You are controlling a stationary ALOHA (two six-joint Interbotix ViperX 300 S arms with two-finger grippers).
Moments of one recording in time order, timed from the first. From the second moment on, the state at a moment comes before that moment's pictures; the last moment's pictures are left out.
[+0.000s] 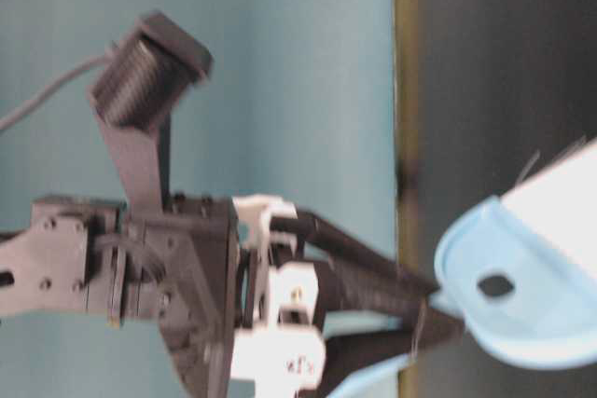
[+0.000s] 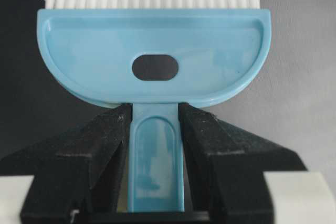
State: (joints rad) left arm -0.08 0.27 -0.02 0.04 1.33 0.24; right arm 0.07 -1.51 1.36 0.00 0.40 -0.01
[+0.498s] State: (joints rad) left arm -0.08 0.36 -0.08 0.04 1.25 0.24; right arm 0.07 -1.51 1.36 0.00 0.40 -0.01
